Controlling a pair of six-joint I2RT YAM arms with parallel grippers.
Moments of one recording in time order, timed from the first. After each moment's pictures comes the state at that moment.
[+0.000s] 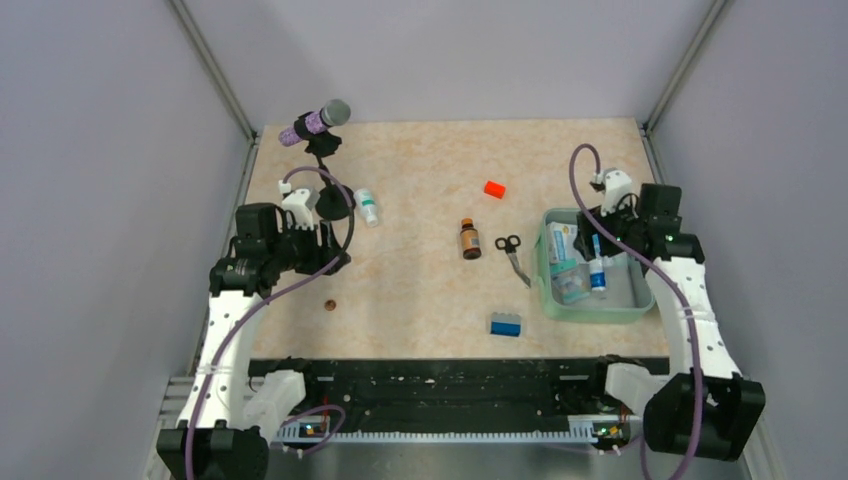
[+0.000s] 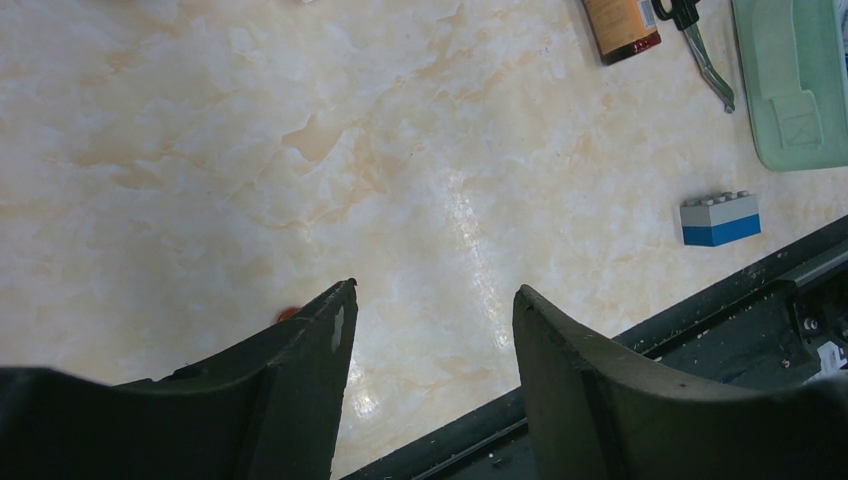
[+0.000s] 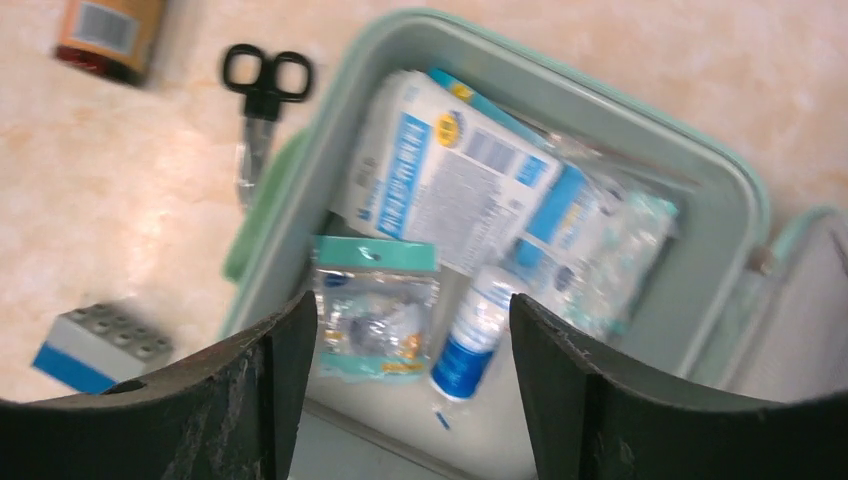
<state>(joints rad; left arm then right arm) 0.02 0.91 0.92 -0.76 0.48 -0.03 -0.17 1.08 0.91 -0.66 -0.37 -0.40</state>
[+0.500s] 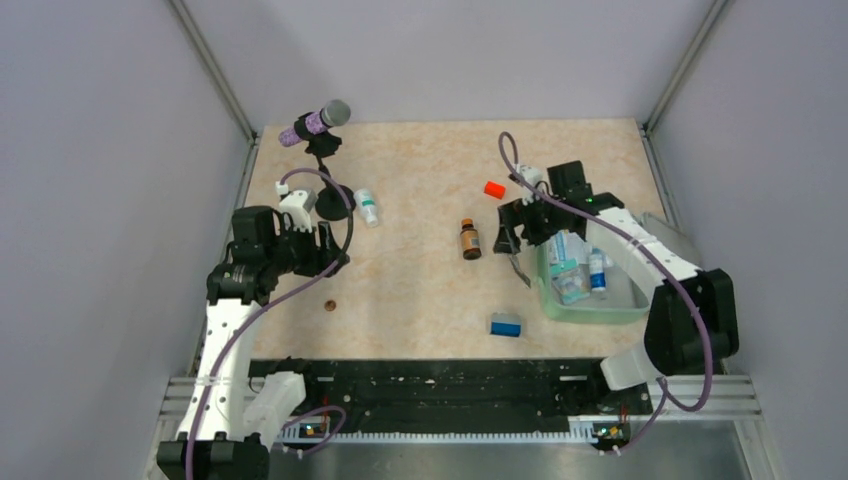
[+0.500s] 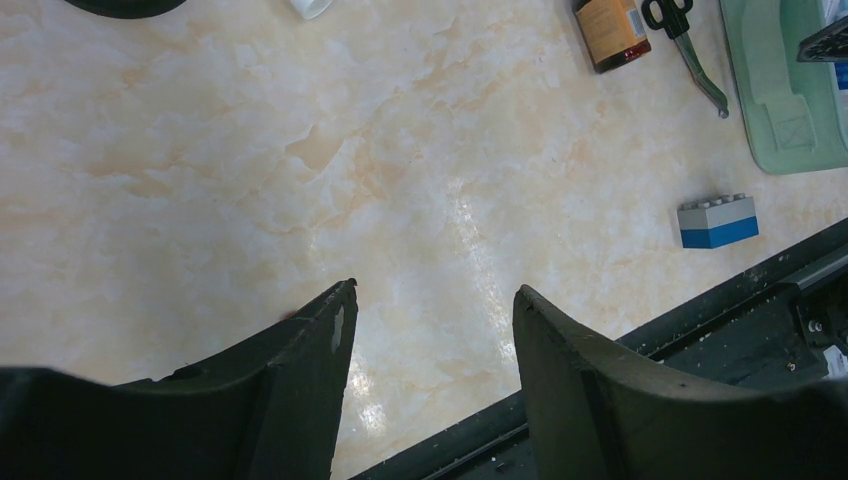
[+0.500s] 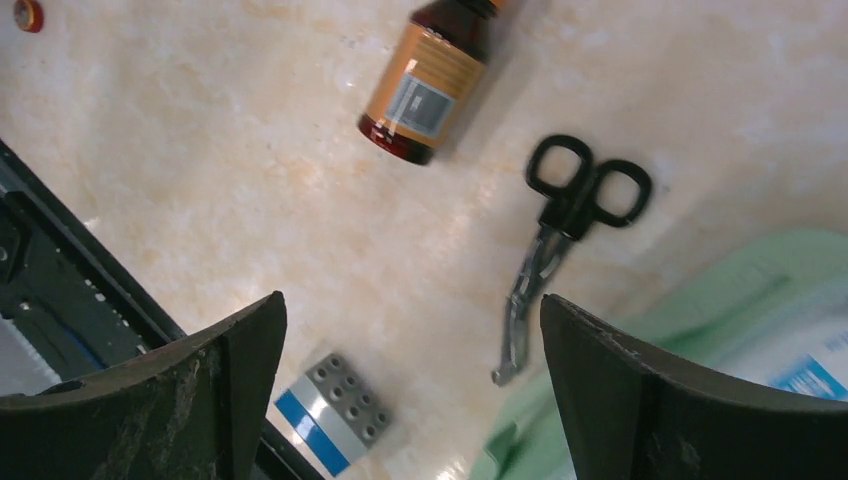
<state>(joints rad) 0.02 0.86 0.92 -0.76 0.48 -0.02 0.26 1.43 1.06 -0.56 -0.50 -0.11</state>
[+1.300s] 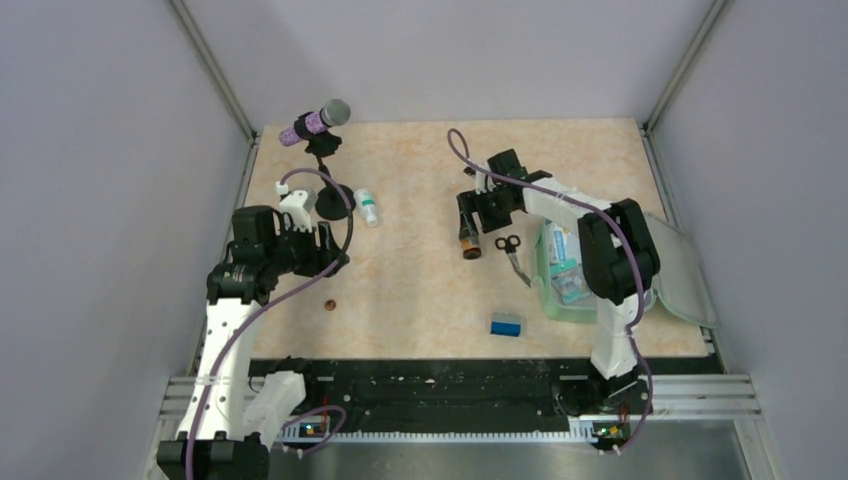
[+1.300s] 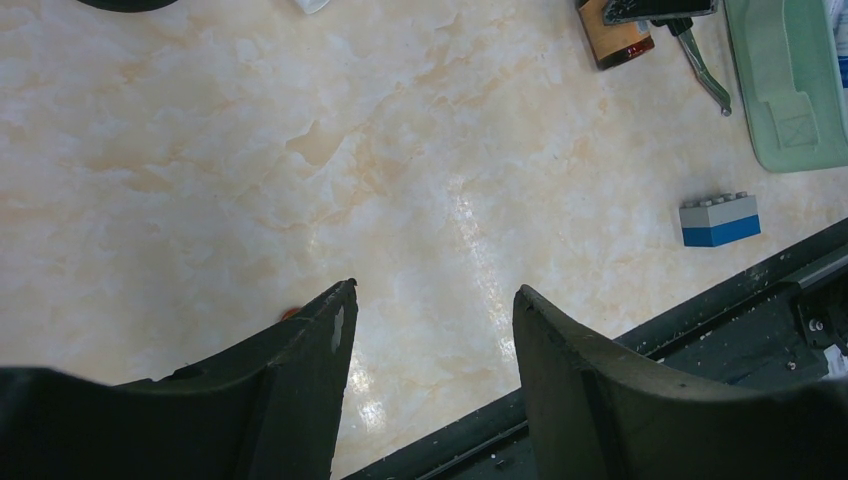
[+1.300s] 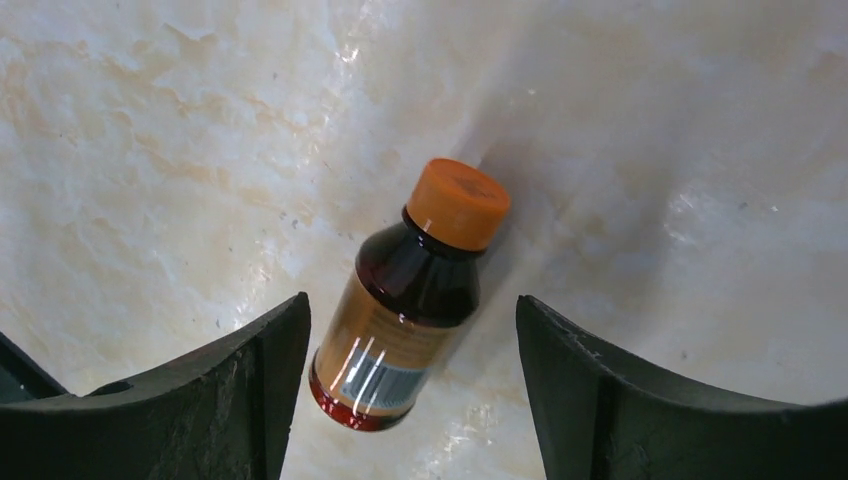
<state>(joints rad) 0.02 0.86 0.92 -0.77 0.48 -0.02 0.43 1.98 1.42 -0.48 -0.38 0.06</state>
